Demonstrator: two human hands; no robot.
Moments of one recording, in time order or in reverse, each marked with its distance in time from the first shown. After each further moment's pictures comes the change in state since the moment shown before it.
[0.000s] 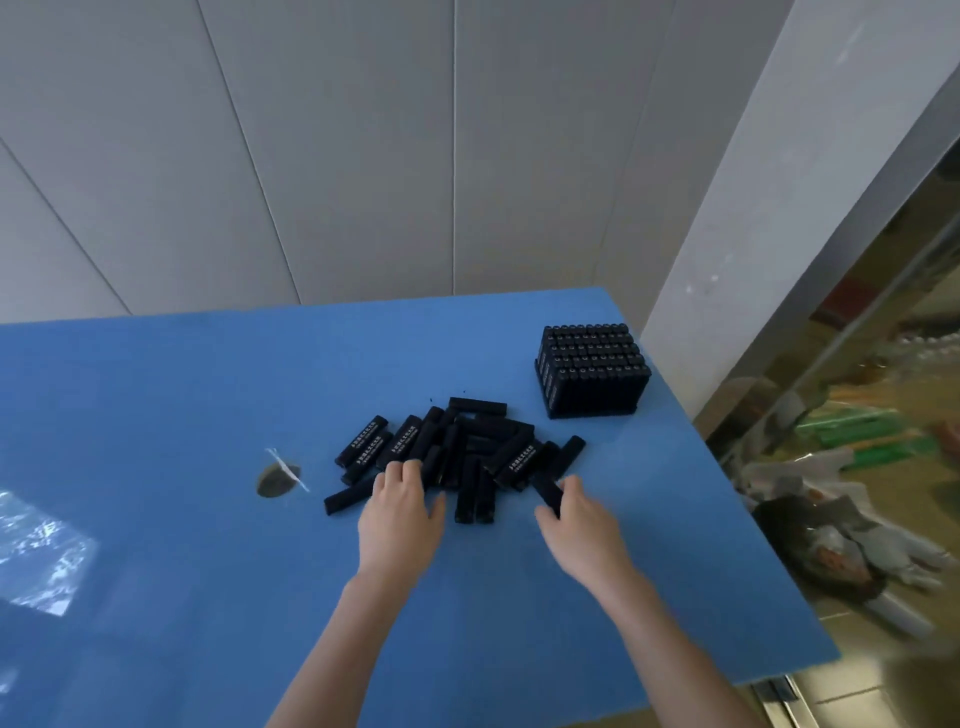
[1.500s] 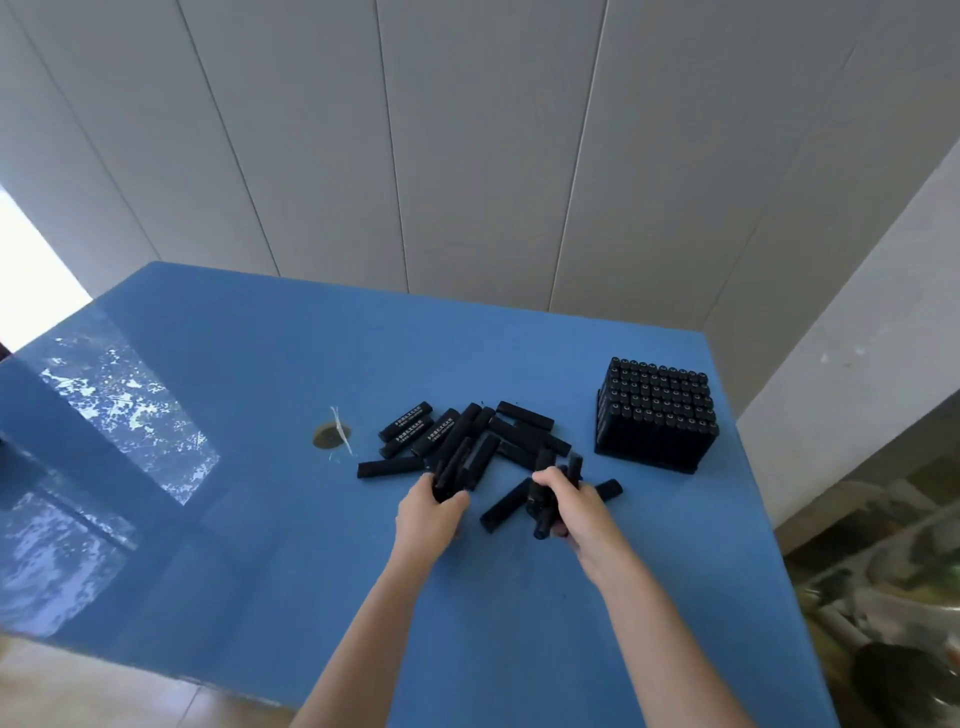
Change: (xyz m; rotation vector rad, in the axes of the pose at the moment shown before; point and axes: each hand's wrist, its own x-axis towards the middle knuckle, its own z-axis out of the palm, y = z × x) left_hand -0.007 0.031 0.023 -0.889 0.067 -0.569; right_hand 0.047 -0.011 -0.021 0.813 -0.423 0.096
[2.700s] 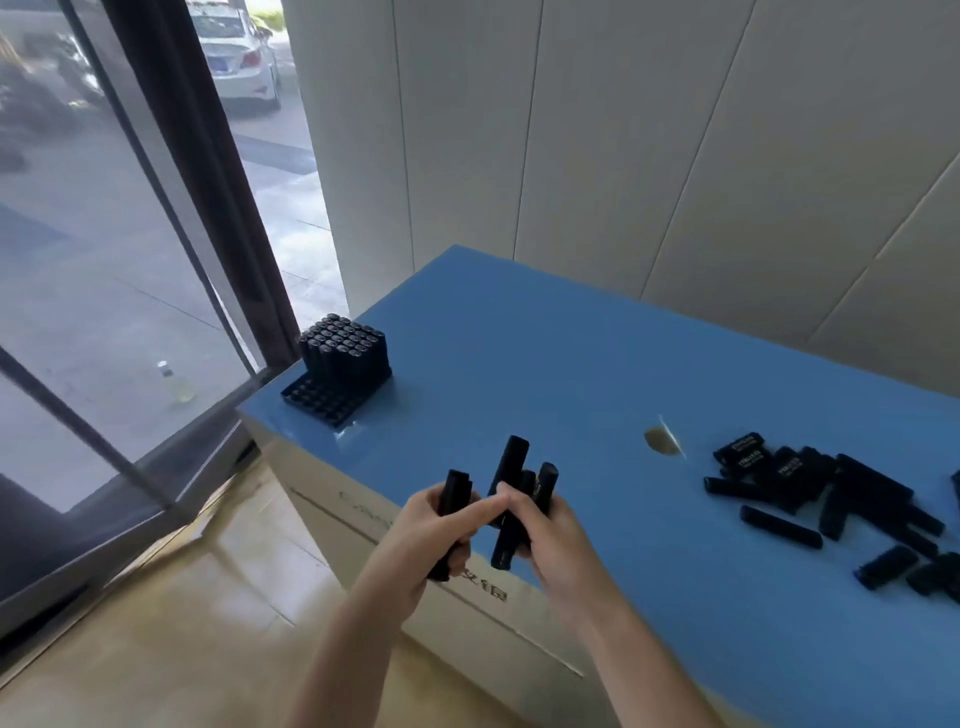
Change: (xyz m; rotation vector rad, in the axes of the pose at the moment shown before) left_hand -0.093 -0.082 -0.389 -0.398 -0.084 0.014; right_hand -0.151 0.022 0.392 -0.090 -0.547 -0.216
